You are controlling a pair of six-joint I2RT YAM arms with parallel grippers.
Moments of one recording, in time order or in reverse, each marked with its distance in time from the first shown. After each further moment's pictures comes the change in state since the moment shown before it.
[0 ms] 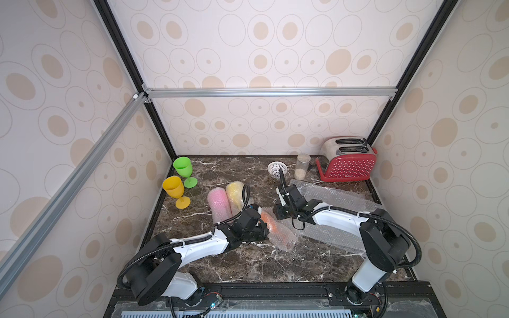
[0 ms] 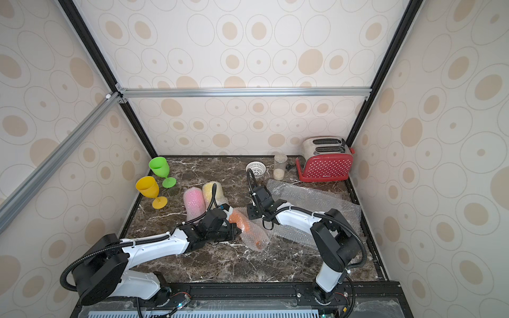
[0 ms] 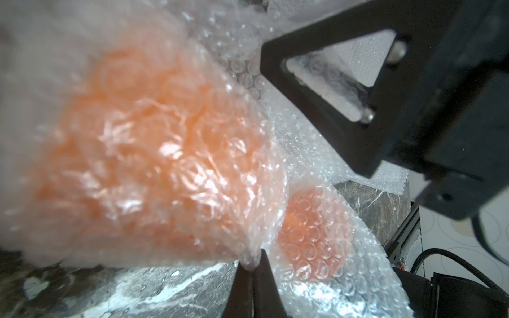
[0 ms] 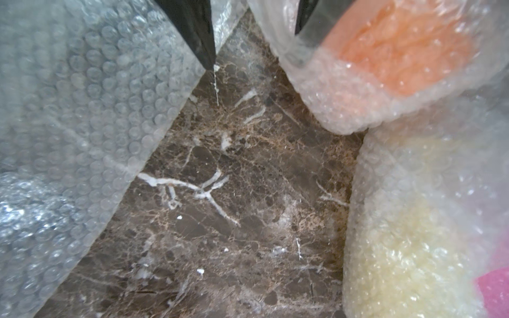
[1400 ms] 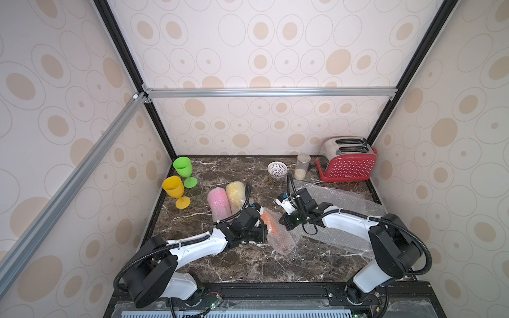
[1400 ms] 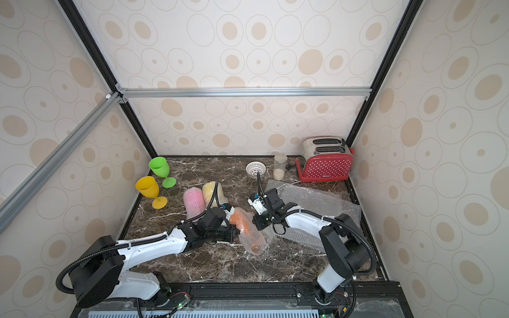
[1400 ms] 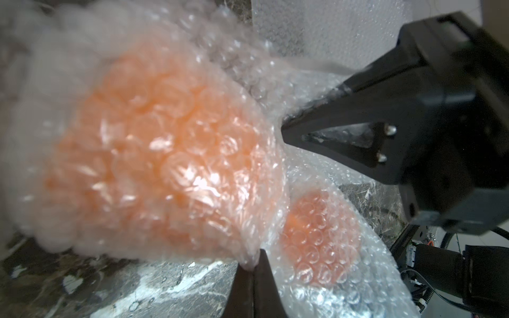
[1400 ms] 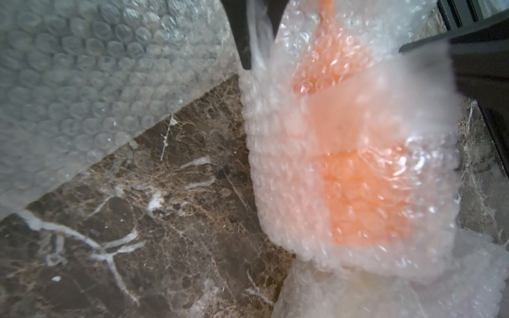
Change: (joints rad) left arm 0.018 -0.034 0.026 -0.089 0.015 0.151; right arm -0.076 -0.091 -0.130 -0.032 -0.339 -0.284
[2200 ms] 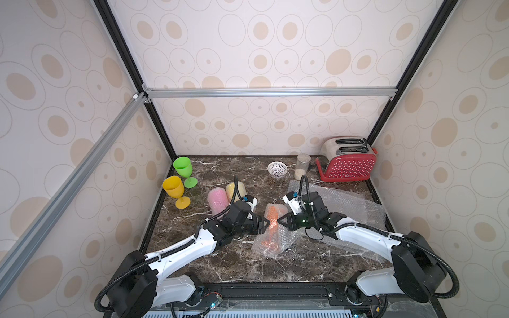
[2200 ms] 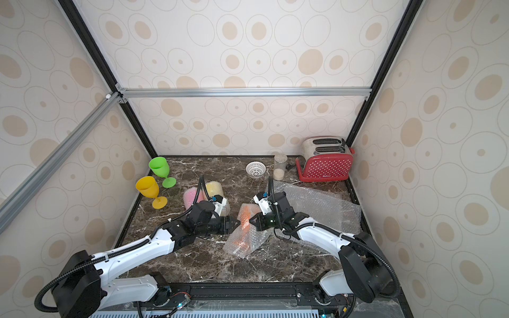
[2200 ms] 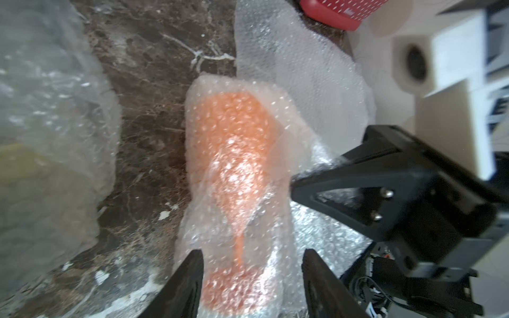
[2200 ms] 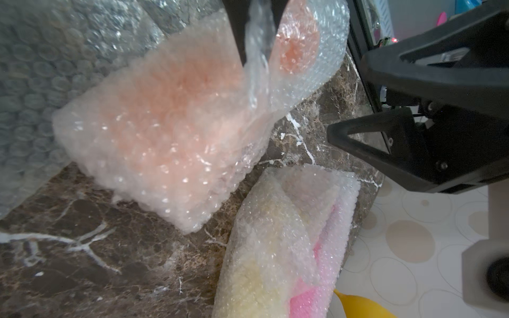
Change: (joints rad) left arm 0.072 -0.146 0.018 -0.012 0.047 -0.036; right arm 0.000 -0.194 -0.167 0.233 -0.157 0.328
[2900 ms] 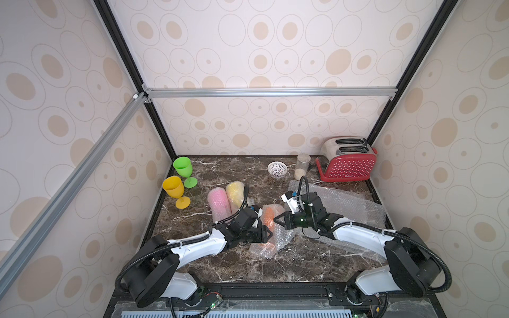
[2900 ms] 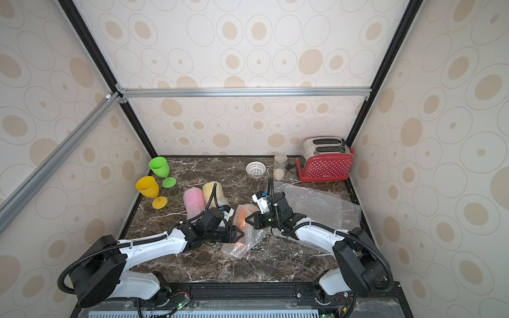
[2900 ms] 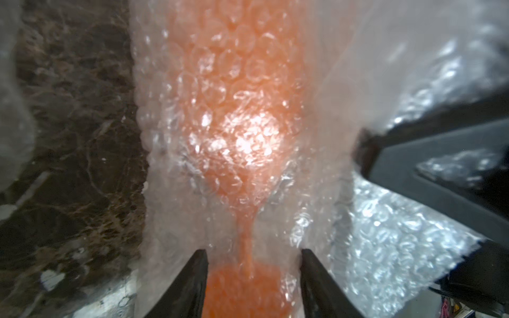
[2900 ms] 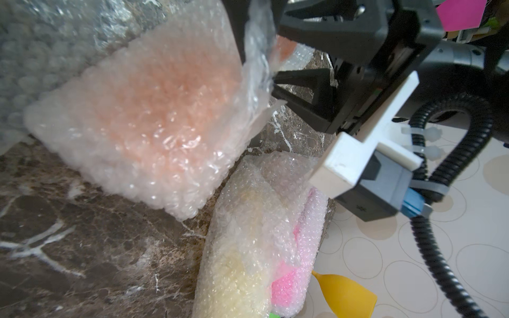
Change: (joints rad) left arm -0.057 0.175 -0.051 0.044 0.029 0.010; right arm 0.004 0.048 -0.011 0.126 -0.064 0.098
